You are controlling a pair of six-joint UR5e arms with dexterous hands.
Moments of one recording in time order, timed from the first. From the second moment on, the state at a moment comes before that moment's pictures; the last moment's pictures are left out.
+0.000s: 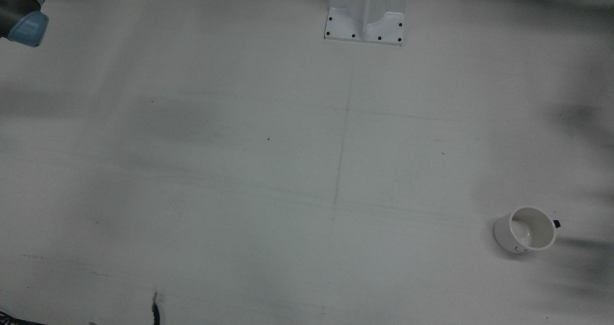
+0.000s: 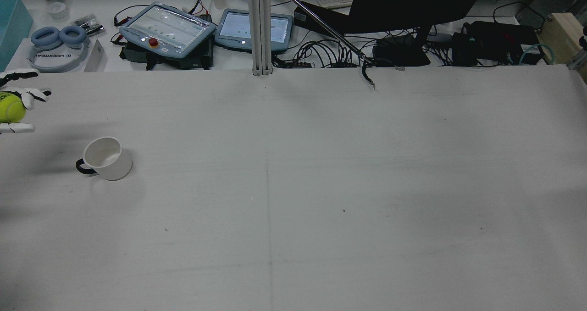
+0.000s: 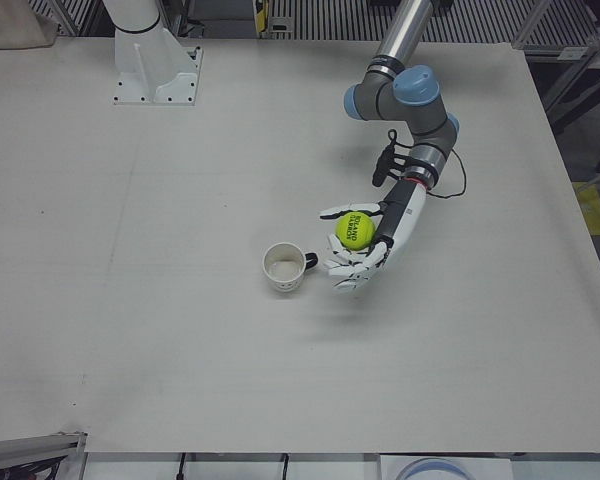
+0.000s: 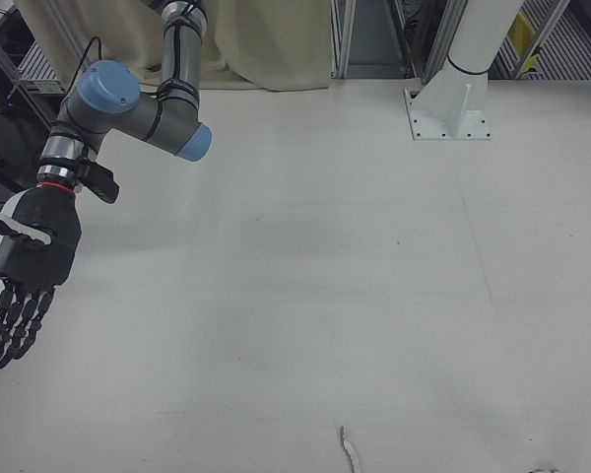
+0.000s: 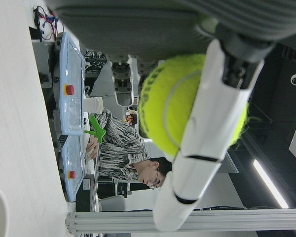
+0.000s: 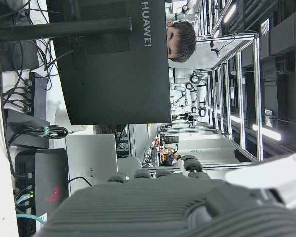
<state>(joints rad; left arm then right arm) -0.98 -1.54 -1.65 -0.33 1.31 0.16 1.46 -1.41 1.43 -3.28 -1.49 0.11</state>
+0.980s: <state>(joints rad) -0.86 -1.63 -1.66 -0.21 1.24 0.22 1.46 -1.41 1.43 -3.28 -1.49 0.11</state>
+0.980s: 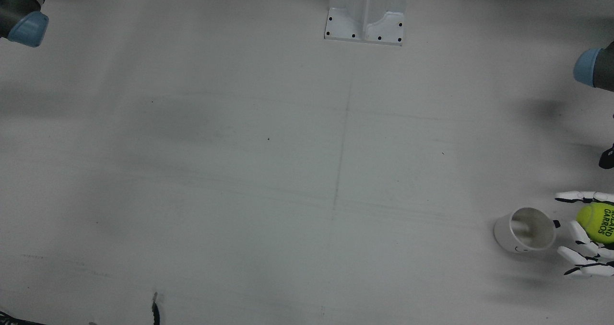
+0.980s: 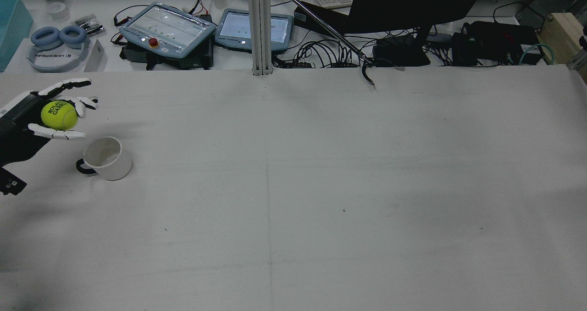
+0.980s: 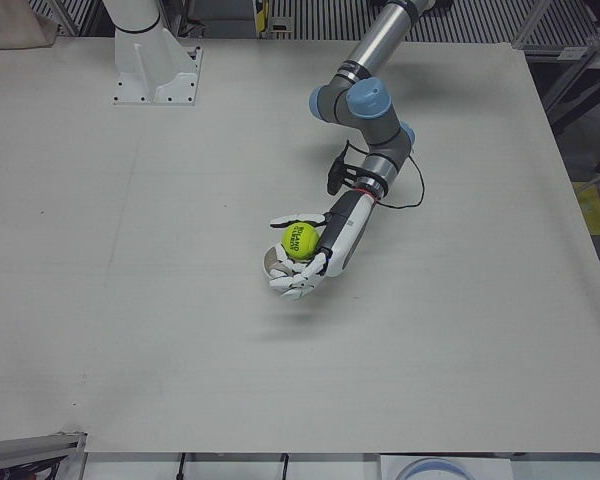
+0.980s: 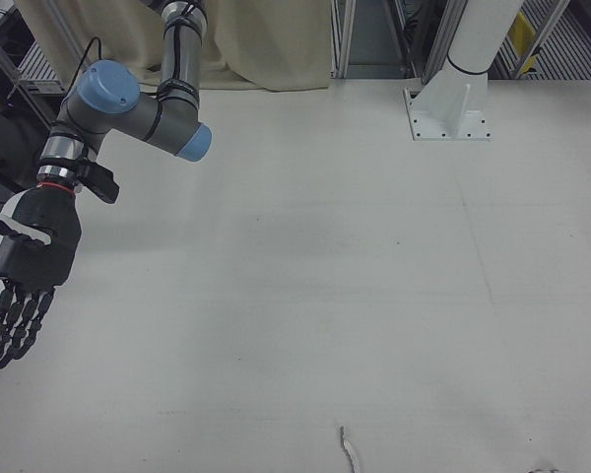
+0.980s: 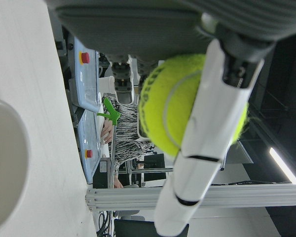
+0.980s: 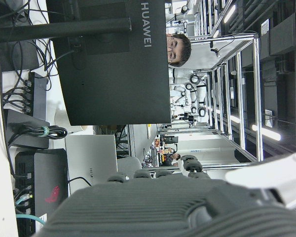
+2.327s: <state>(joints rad) -0.77 -1.66 -1.63 -0.22 1.24 0.28 1.46 -1.41 1.43 -3.28 -1.49 0.11</state>
